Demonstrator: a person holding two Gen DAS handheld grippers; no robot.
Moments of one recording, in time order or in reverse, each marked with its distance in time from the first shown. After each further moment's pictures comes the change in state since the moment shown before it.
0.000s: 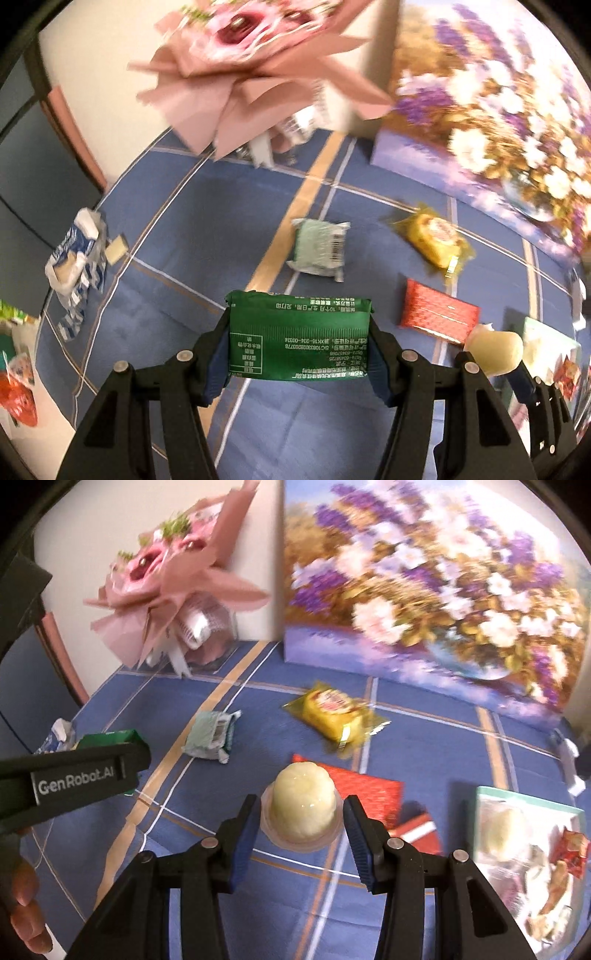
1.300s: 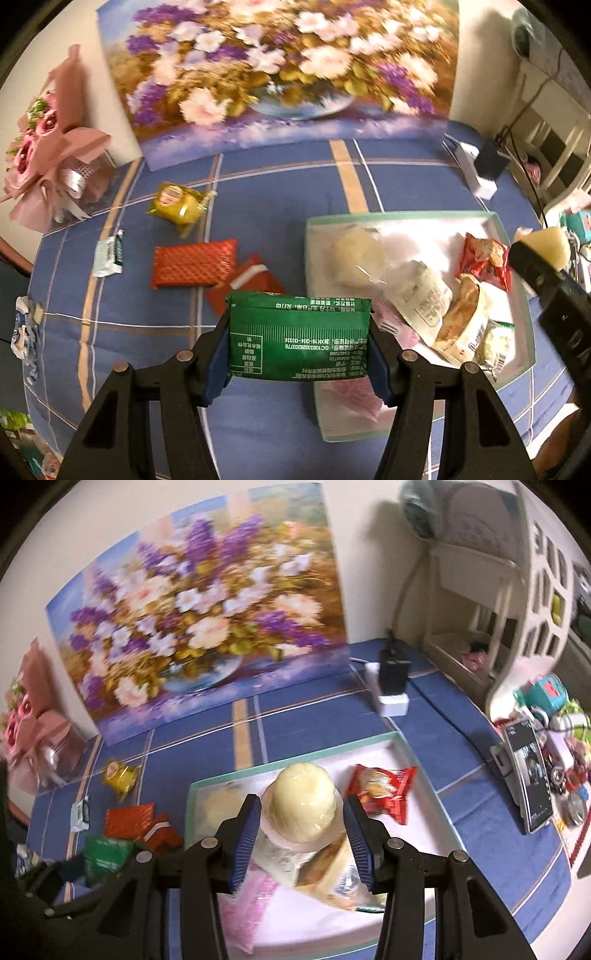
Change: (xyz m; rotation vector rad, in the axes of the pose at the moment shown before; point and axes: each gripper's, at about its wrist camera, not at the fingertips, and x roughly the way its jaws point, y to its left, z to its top) left arm -0.055 -0.254 -0.104 0.430 0.018 -0.167; right arm -0.114 -0.273 -0.068 0.491 -0.042 -0.264
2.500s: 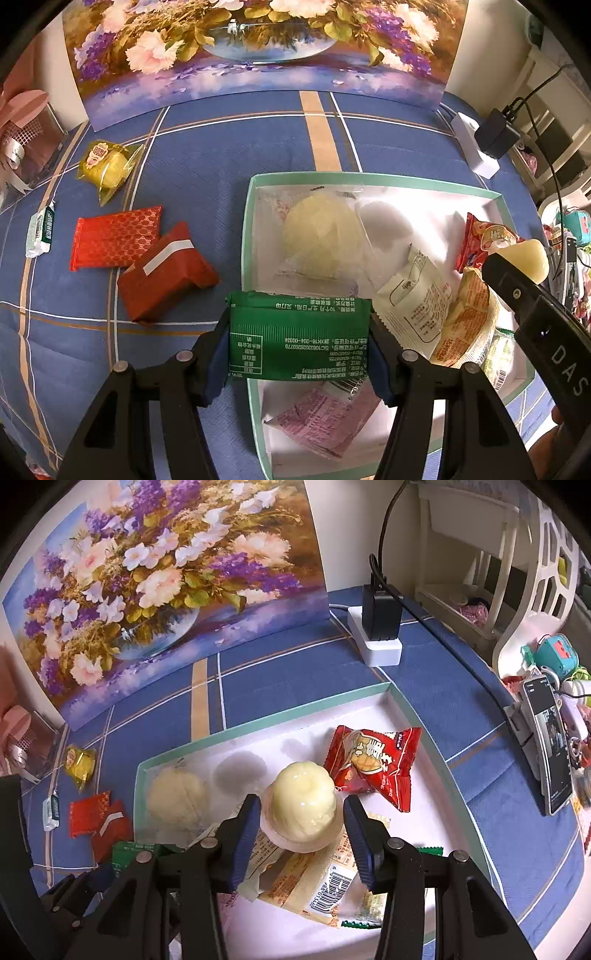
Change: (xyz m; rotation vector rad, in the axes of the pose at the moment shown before) left arm 0.072 -0.019 -0.003 -0.034 0.114 -0.131; right arm 0.072 -0.020 -0.013 0.035 0.150 -0.041
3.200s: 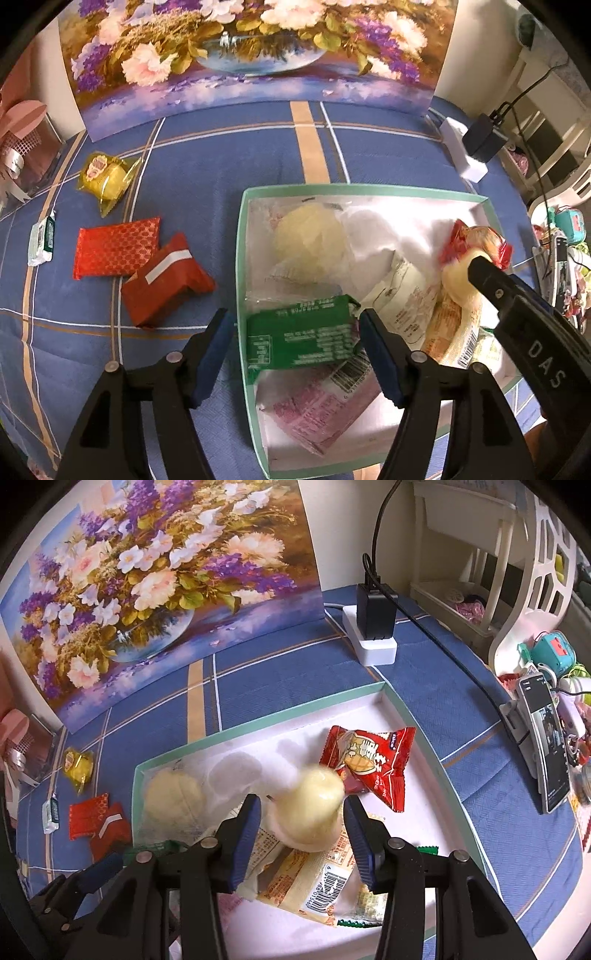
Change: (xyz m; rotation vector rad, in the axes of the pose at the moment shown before) left arm -0.016 -0.005 0.006 0.018 -0.017 -0.021; right arm -0.003 -0.002 0.002 0.009 0.000 -0.009
